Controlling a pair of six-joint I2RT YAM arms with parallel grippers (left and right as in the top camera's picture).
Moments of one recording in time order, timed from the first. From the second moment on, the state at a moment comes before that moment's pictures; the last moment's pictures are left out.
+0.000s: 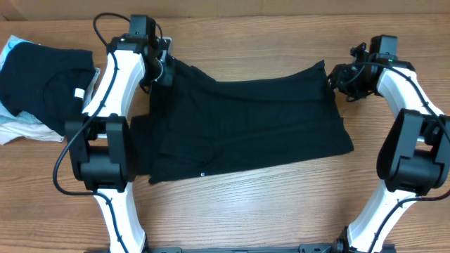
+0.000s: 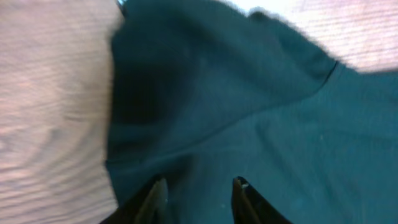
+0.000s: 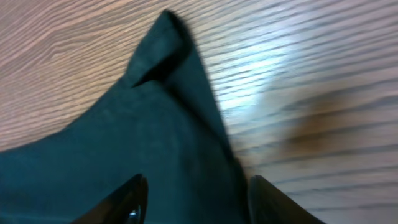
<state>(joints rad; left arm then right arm) -0.06 2.18 1.83 -0.94 0.14 0.04 -0.19 2.11 1.55 -0.64 -0.35 0.15</state>
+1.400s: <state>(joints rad) -0.06 2.26 1.82 -1.00 0.24 0.04 -0.17 2.23 1.60 -0.59 -0.45 0.13</state>
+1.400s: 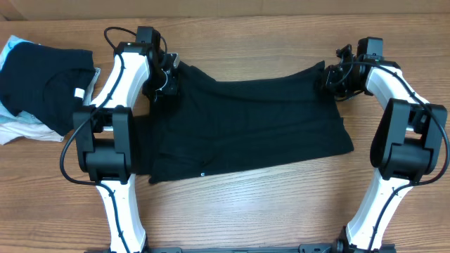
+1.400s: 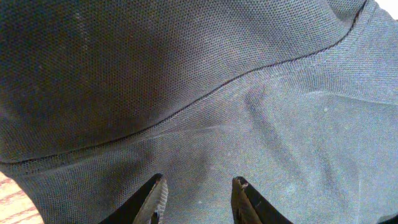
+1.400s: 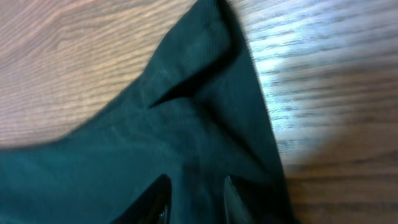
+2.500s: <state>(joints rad) -0.06 2.26 1.82 -1.00 0.24 0.04 -0.17 2.23 1.60 -0.34 -0.56 0.29</state>
